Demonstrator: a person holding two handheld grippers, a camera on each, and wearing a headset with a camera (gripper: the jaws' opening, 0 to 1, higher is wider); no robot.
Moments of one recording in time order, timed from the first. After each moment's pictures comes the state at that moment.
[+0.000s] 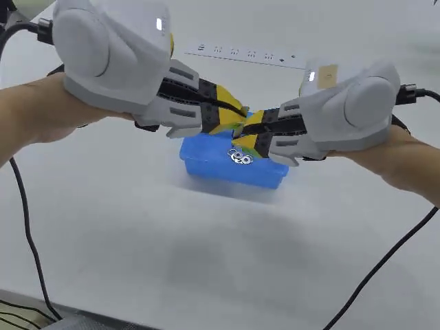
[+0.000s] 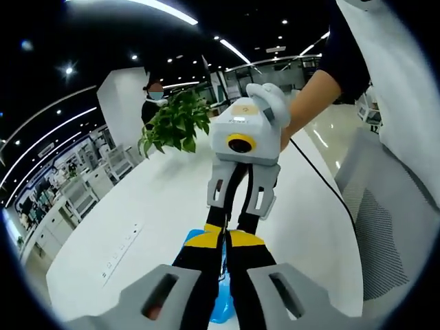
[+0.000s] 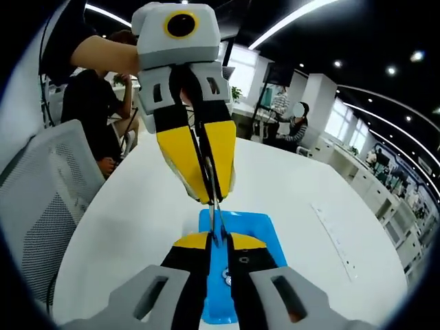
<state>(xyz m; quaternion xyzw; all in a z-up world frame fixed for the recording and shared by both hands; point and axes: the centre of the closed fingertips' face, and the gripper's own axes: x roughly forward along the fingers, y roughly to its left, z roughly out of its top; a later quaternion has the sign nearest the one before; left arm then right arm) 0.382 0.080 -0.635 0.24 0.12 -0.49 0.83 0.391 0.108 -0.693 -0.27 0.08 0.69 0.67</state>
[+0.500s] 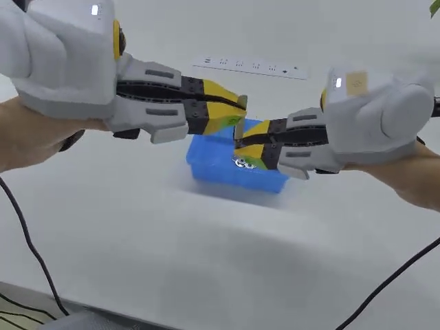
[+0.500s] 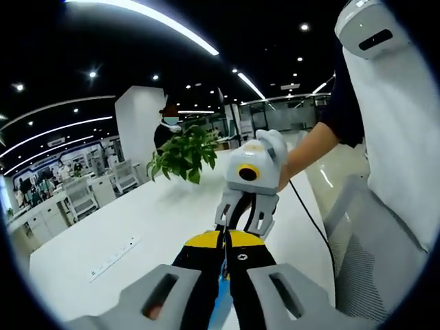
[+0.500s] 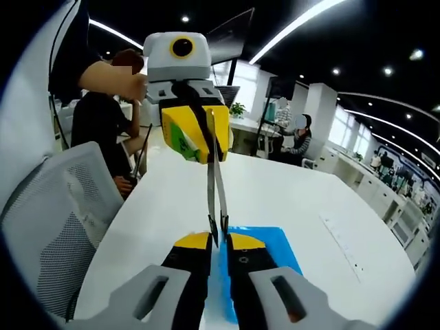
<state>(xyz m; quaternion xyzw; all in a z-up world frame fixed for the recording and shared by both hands) 0.348 0.078 -0.594 0.14 0.05 -0.48 0.86 0.357 0.098 -0.671 -0.22 0.06 0.71 0.66</state>
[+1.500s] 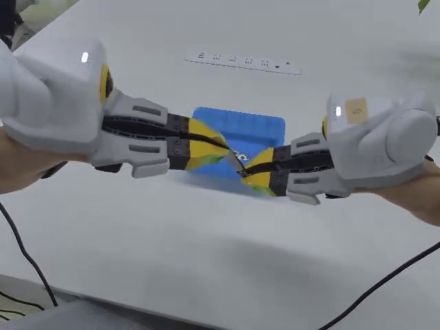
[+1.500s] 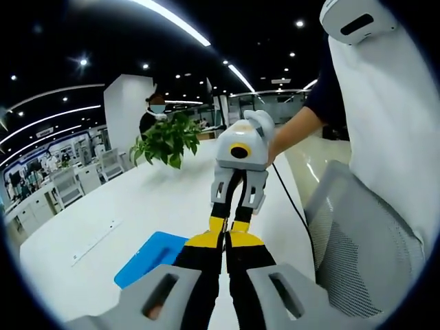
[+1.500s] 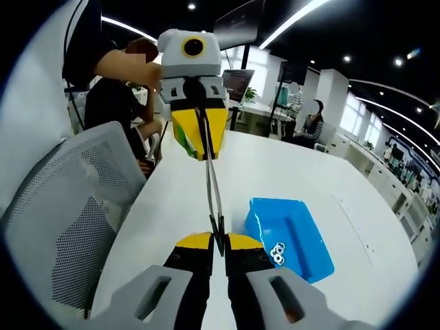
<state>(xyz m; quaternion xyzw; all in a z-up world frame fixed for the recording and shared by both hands) 0.314 0.068 -0.640 0.14 0.10 -0.52 0.84 0.330 0.064 -0.708 -0.26 0.11 0.72 0.63</state>
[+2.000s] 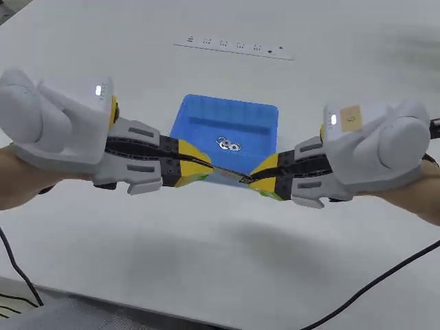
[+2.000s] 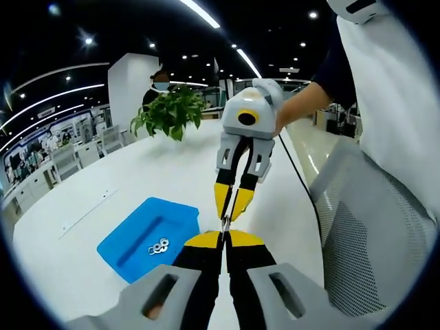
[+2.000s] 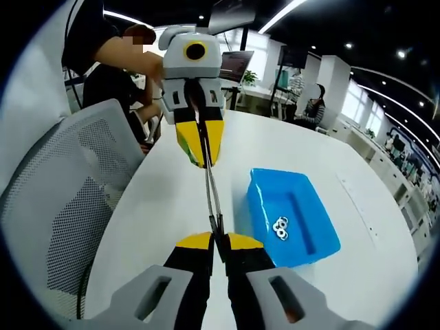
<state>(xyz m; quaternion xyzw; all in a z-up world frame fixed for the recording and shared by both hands) 0.324 0.077 -0.703 0.14 0.16 -0.50 0.84 0.339 0.047 -0.740 -0.29 0.15 0.71 0.62</state>
